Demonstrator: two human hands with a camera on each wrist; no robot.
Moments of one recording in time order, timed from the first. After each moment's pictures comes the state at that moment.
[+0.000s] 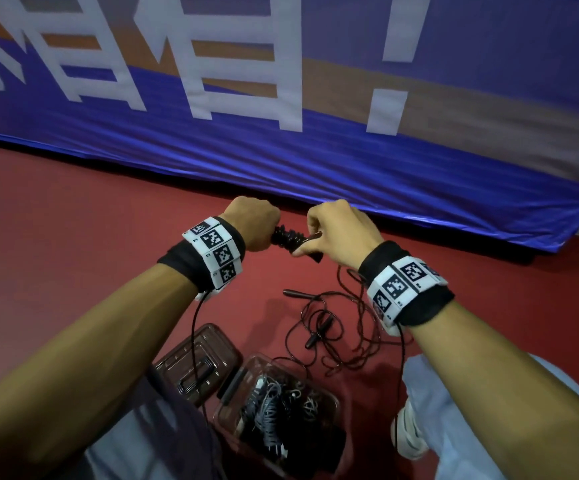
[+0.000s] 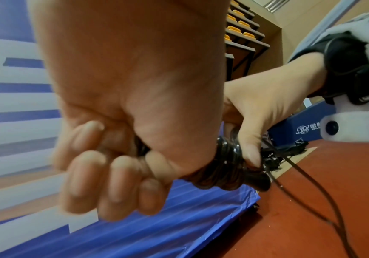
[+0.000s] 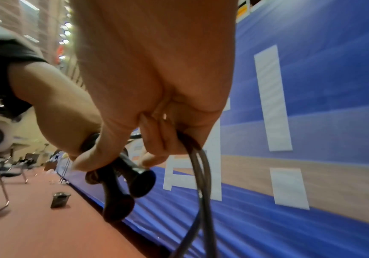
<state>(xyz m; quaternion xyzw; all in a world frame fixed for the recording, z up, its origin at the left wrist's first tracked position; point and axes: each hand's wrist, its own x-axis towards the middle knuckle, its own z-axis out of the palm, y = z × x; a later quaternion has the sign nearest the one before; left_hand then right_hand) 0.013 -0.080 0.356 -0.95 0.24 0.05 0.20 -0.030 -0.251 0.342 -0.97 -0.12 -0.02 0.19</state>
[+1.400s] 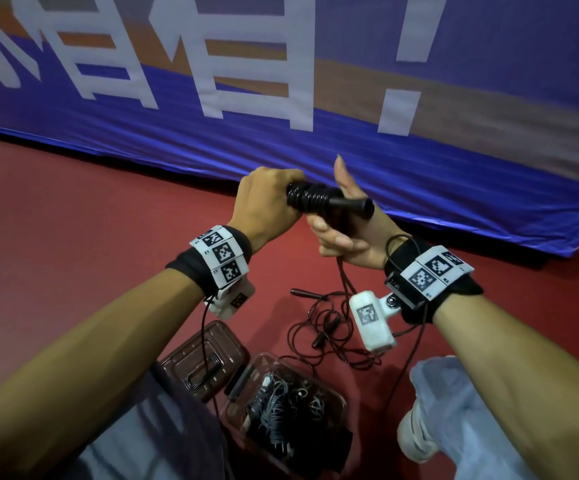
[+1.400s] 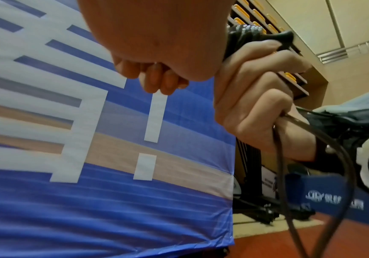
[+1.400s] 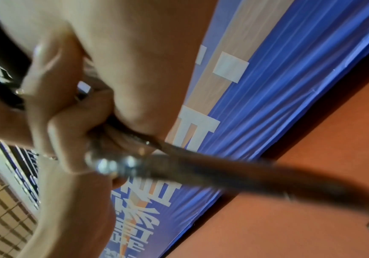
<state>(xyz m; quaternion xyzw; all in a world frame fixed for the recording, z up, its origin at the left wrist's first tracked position) -0.011 -0.079 0.370 -0.90 0.24 -0.27 -0.25 -0.036 -0.253 0.363 -0.48 -0.19 0.38 0.77</state>
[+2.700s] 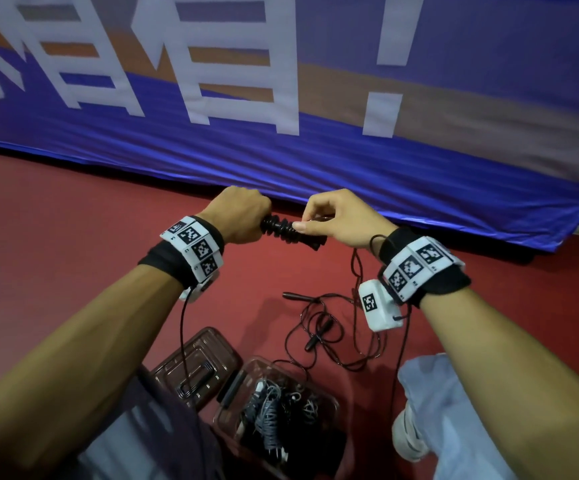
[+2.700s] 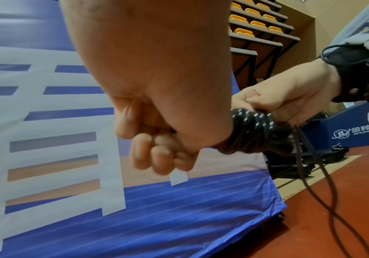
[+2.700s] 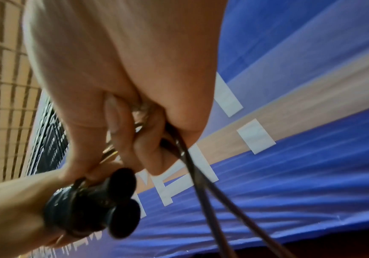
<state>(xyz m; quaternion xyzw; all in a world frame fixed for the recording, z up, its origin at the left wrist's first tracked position) 0.026 -0.064 0.366 -0.94 0.29 -0.02 0.19 -0.015 -0.276 0.351 -0.85 -0.18 0.06 0.49</state>
